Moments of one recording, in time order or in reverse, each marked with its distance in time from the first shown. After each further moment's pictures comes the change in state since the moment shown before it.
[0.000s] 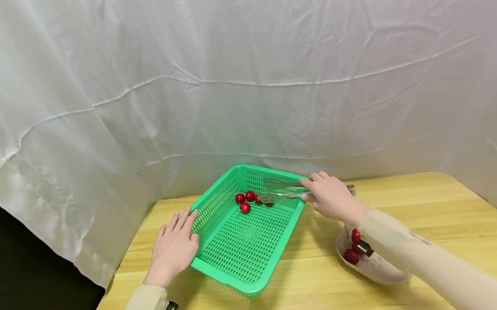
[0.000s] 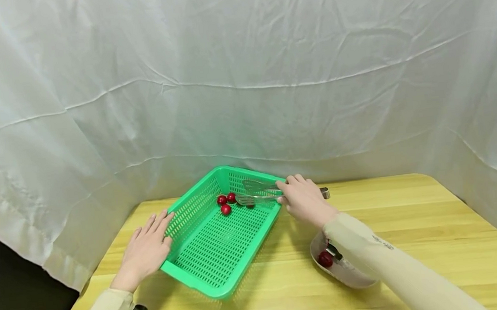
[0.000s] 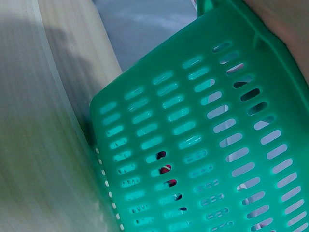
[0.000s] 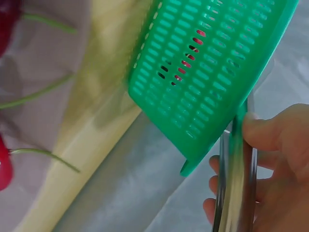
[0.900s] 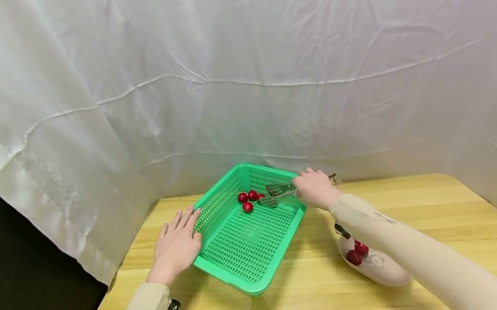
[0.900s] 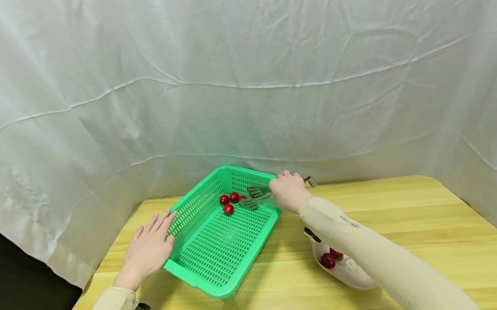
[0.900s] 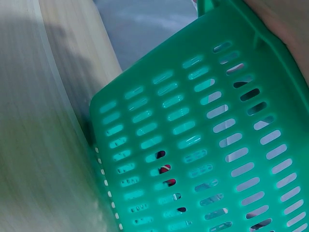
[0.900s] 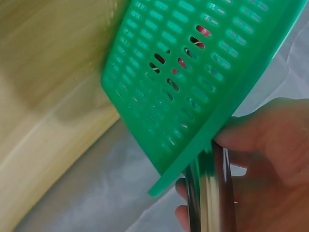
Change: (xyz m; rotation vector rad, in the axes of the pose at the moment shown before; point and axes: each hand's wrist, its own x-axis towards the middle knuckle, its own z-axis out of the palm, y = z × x) left_hand -0.001 0.001 -0.001 0.014 0.007 -0.008; right_hand 0.046 -0.019 0.000 -0.099 -0.262 0.065
